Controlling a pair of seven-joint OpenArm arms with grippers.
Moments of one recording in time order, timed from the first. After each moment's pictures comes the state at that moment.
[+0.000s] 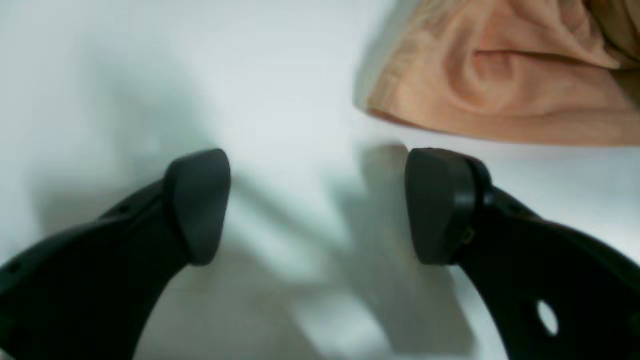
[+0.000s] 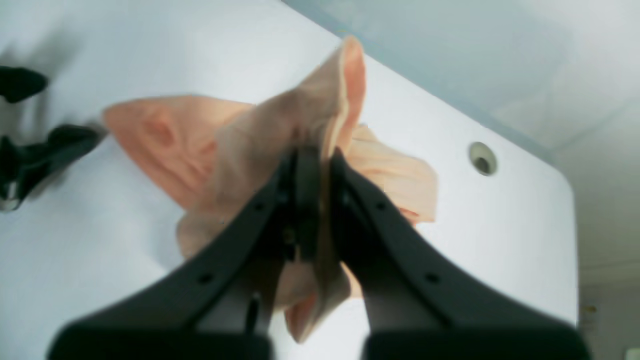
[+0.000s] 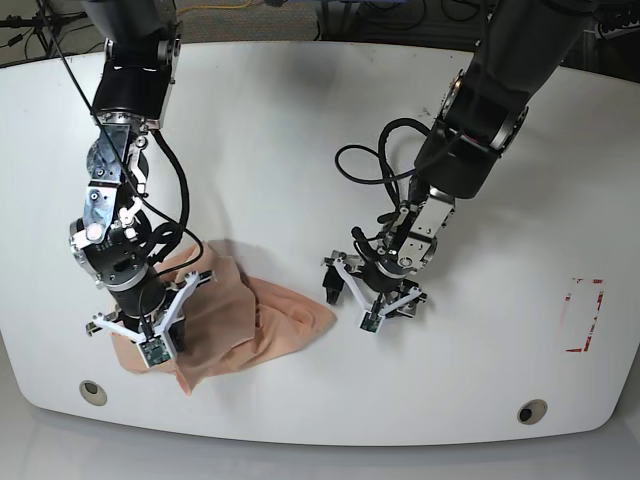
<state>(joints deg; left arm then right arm) -35.8 1.5 30.2 28.2 -15.8 -4.4 3.2 16.8 13.0 7.0 102.1 5.3 28.6 -51.0</state>
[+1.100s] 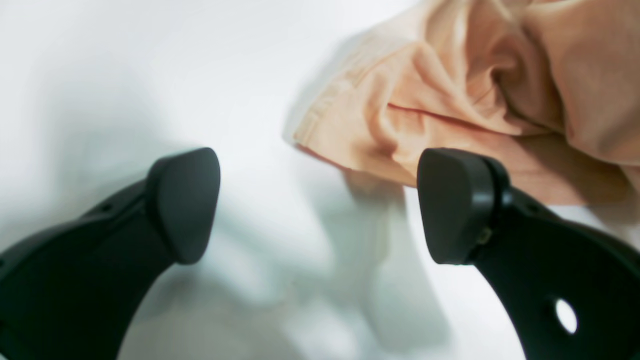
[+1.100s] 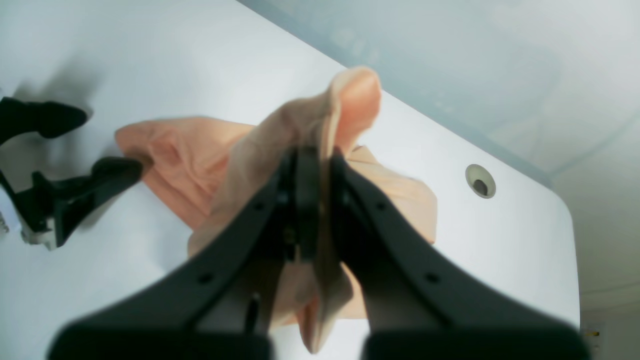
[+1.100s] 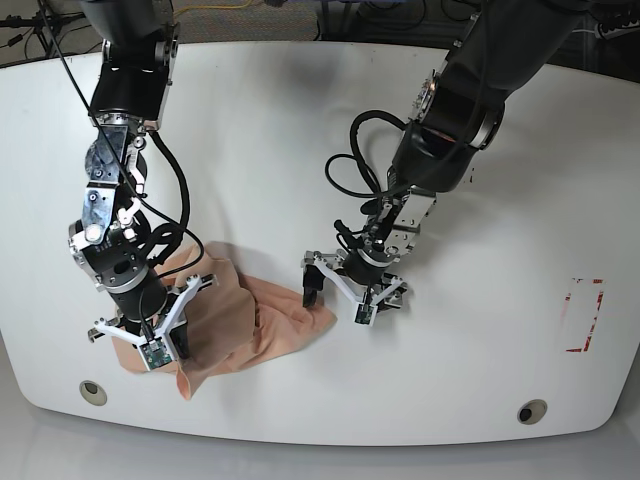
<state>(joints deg) -35.7 7.0 20.2 17.6 -14.7 -8.3 -11.2 17.0 13.6 6.6 102.2 6.1 28.6 -47.7</state>
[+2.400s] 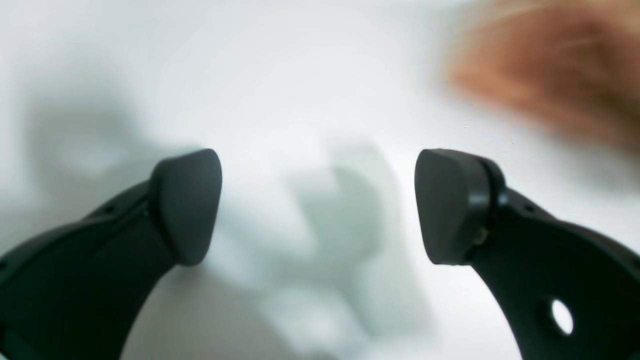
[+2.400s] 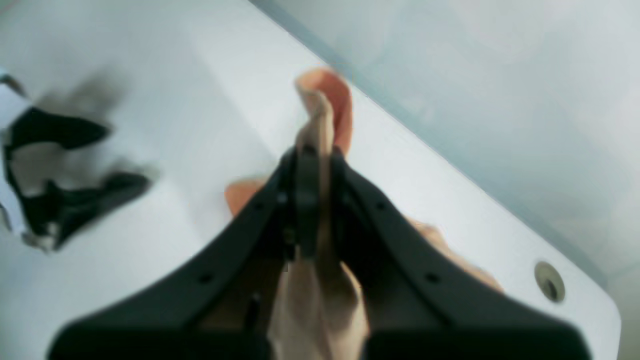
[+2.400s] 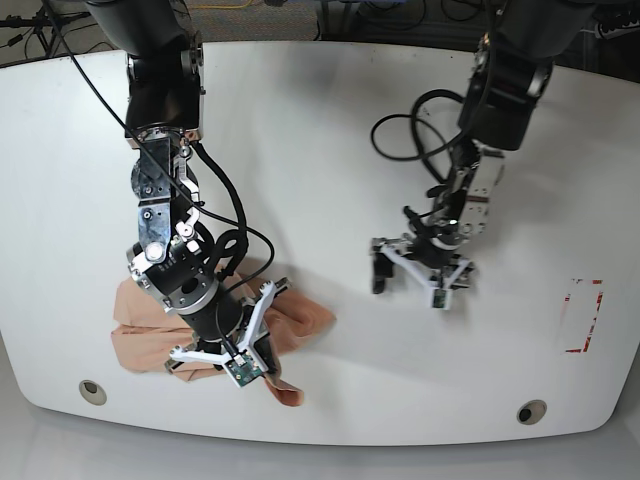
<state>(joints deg) -21.7 -10.8 21.2 50.7 -26.0 -6.1 5.7 21.9 6.8 -5.7 101.8 5.1 28.7 -47.8</state>
